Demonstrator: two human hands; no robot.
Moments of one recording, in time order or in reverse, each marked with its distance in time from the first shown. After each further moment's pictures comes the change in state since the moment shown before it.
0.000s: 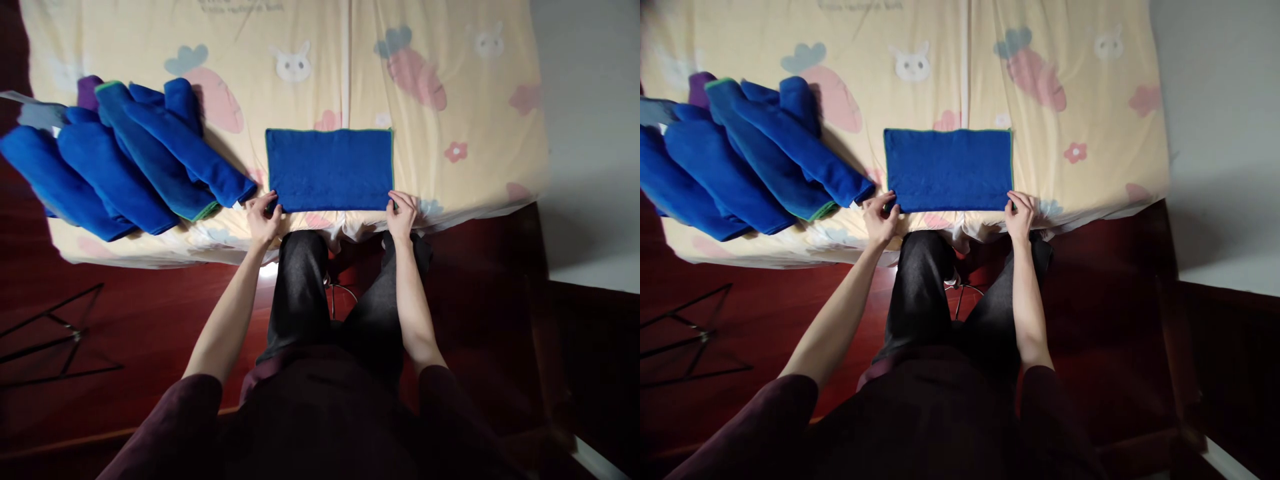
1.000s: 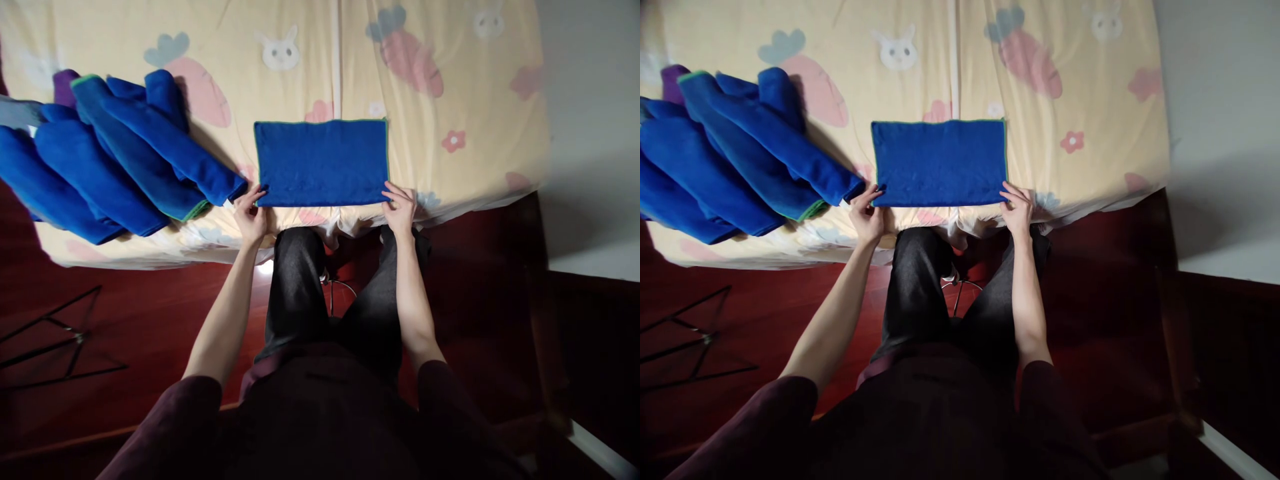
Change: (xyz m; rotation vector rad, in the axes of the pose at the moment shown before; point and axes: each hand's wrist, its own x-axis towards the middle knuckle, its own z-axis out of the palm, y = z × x) left_hand 0.002 -0.012 -0.002 -0.019 0.078 0.057; right_hand 0.001 -0.003 -0.015 0.035 -0.135 0.014
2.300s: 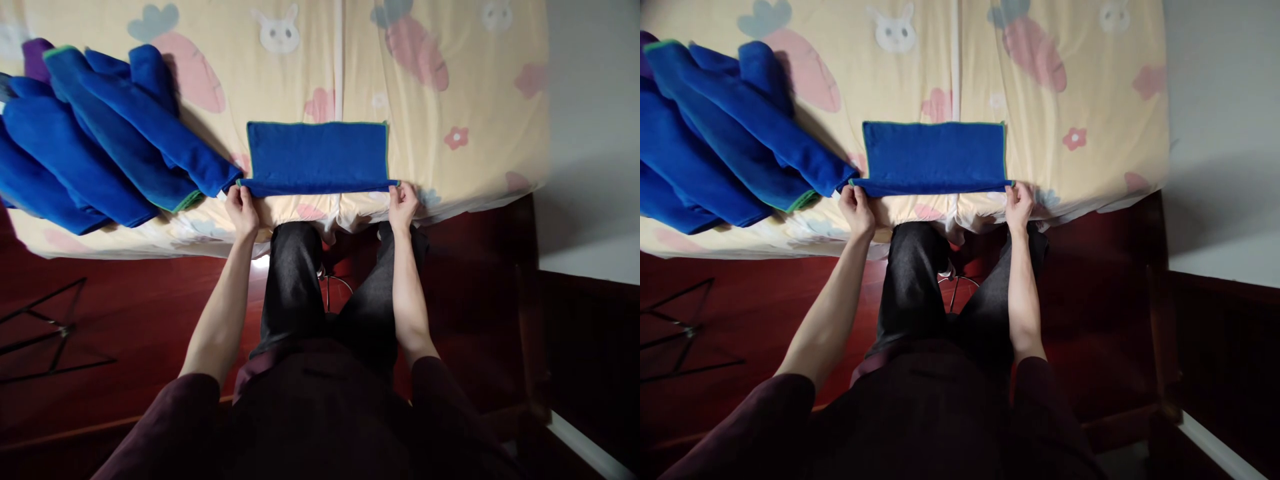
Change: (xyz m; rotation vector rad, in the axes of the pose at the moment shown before) left_hand 0.004 -0.018 0.008 -0.149 0.182 -0.143; right_hand 0.001 0.026 0.017 0.071 0.178 0.157
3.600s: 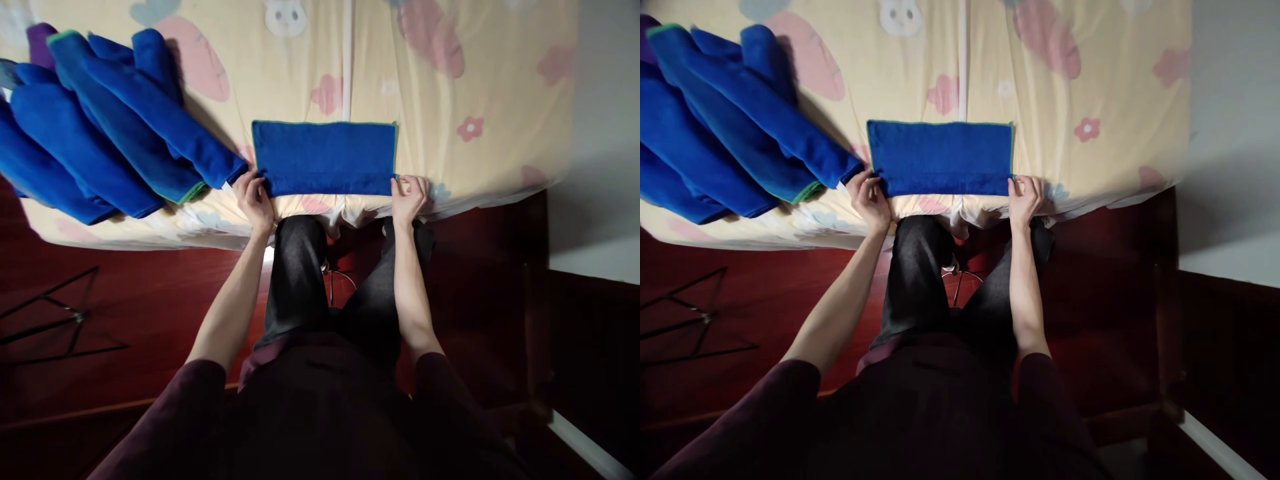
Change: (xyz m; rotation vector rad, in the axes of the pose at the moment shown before) left_hand -0.014 0.008 0.013 0.181 -0.022 0.097; right_hand -0.003 -0.012 0.010 -0.219 0.084 -0.082
